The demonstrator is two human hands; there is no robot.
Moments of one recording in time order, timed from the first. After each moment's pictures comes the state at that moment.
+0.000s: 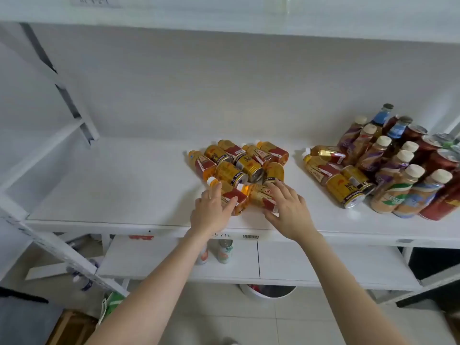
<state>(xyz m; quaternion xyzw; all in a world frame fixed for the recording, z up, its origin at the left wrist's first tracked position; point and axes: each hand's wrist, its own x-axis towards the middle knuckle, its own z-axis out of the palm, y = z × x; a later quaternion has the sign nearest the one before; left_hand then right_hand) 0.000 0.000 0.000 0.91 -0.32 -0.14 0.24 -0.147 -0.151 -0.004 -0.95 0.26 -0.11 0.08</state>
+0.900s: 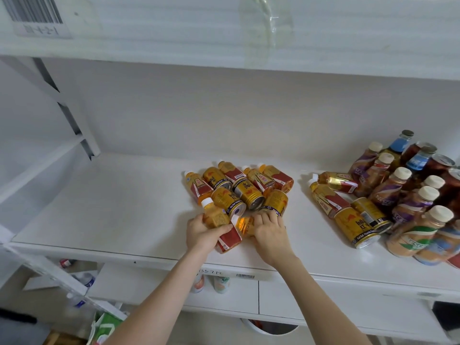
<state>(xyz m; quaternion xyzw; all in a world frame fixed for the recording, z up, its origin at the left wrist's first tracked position) 0.033 -0.042 -0.039 0.78 -0.01 -0.25 0.58 -0.085 -0.174 -0.035 -0.97 0.22 -0.11 -0.05</state>
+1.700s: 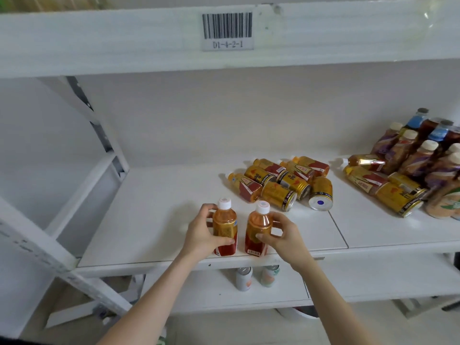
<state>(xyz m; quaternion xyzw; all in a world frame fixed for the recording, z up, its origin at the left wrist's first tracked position) 0.142 0.121 -0.002 0.80 -0.33 -0.19 0.46 -0.020 -0.030 -0.030 -0.73 0.34 -0.23 0.55</state>
